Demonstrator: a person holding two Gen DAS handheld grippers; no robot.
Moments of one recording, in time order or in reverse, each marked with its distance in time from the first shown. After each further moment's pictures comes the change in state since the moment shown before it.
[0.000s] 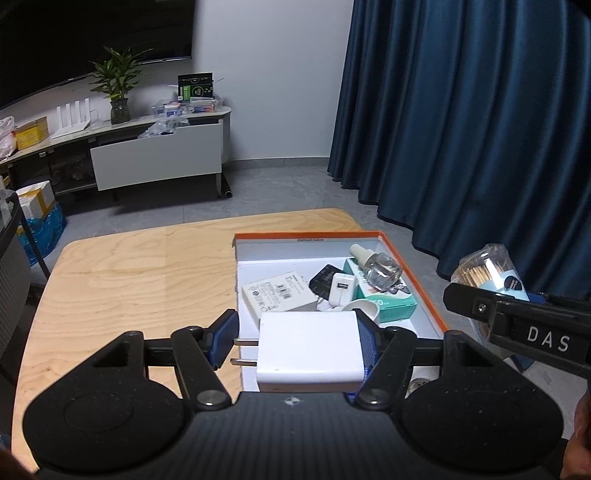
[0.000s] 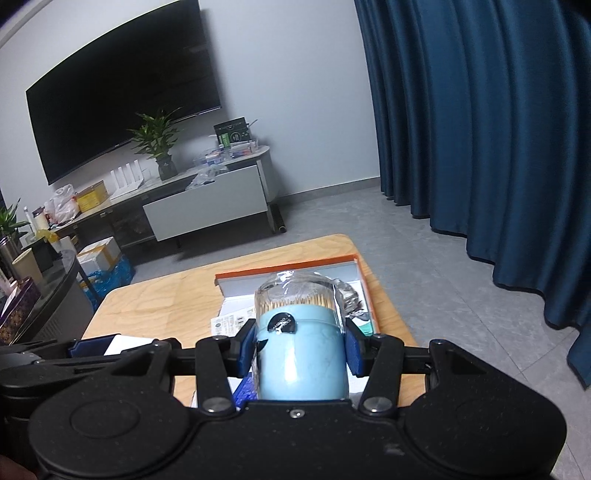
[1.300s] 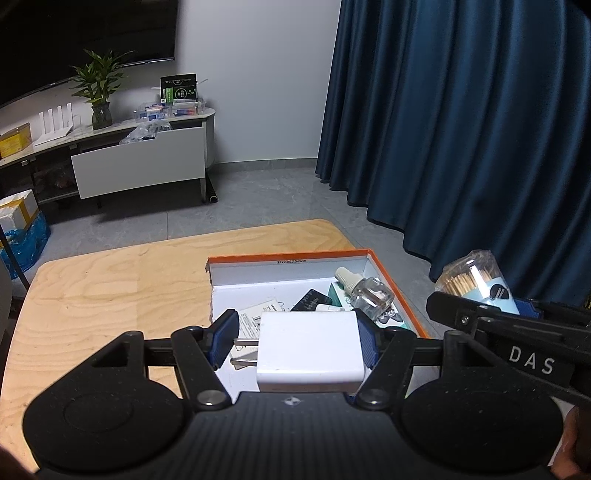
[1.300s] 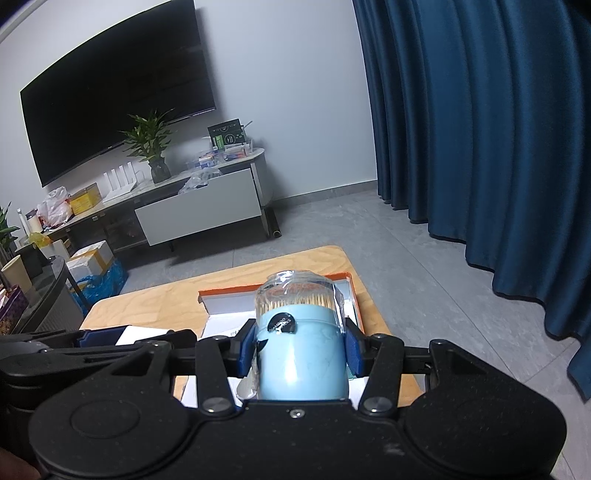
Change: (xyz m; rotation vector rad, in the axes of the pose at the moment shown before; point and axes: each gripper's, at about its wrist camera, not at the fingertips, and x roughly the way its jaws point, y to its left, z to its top) left arm 0.035 -0.011 0.031 0.015 0.008 -0.026; right arm 0.019 -0.006 0.012 -0.002 -0.001 -0.012
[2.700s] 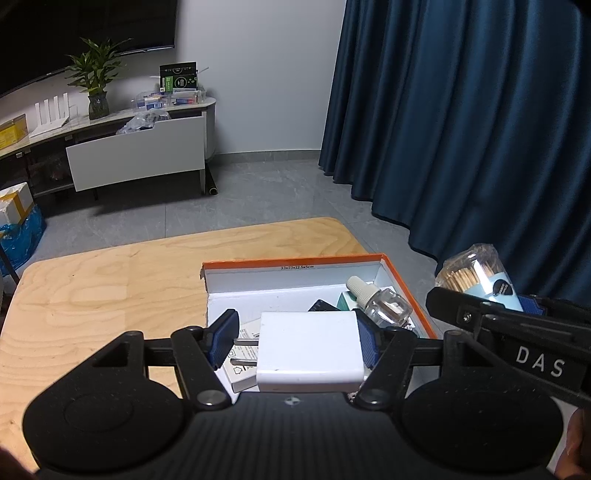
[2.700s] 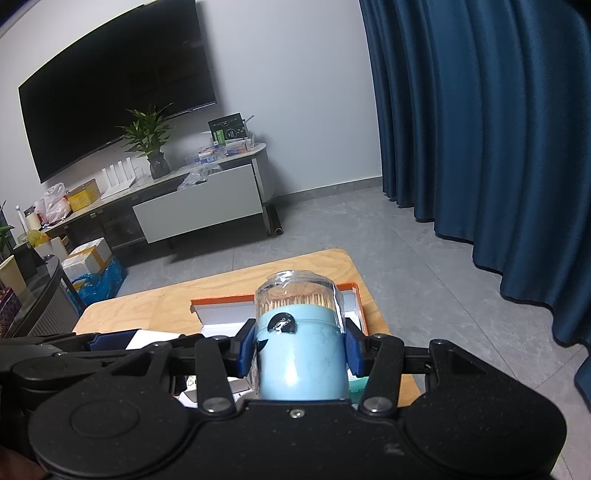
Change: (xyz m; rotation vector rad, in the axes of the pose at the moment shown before) left arm 0.031 0.006 0.013 -0.017 0.031 -0.002; right arm 0.022 -0.001 0.005 -0.005 0.009 0.004
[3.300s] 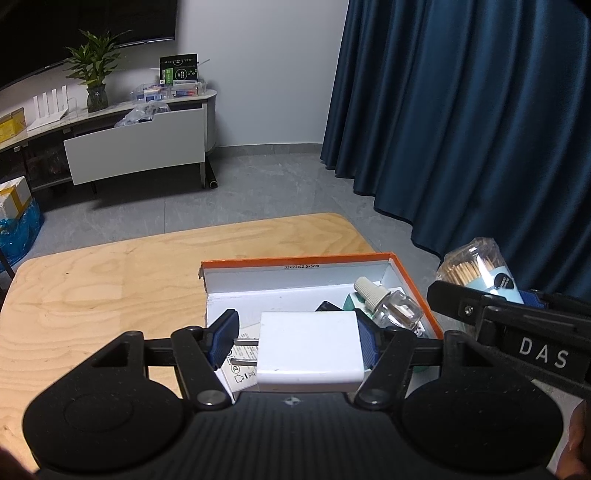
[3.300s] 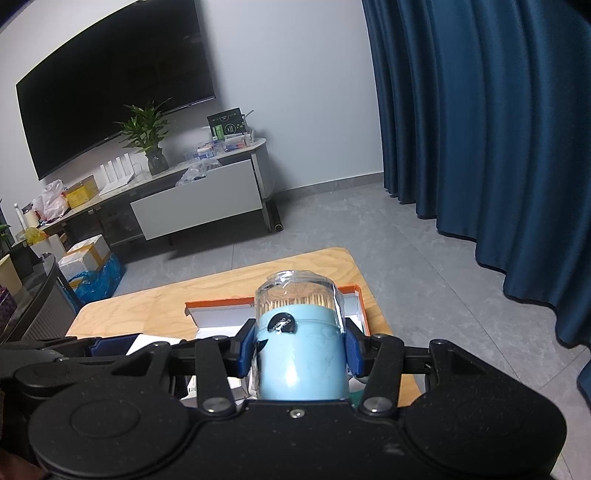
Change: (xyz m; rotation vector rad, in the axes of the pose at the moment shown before) left arm 0.018 0.004 0.004 -0.008 0.023 0.001; right arm 0.022 0.009 -0.003 0.001 0.011 -0.002
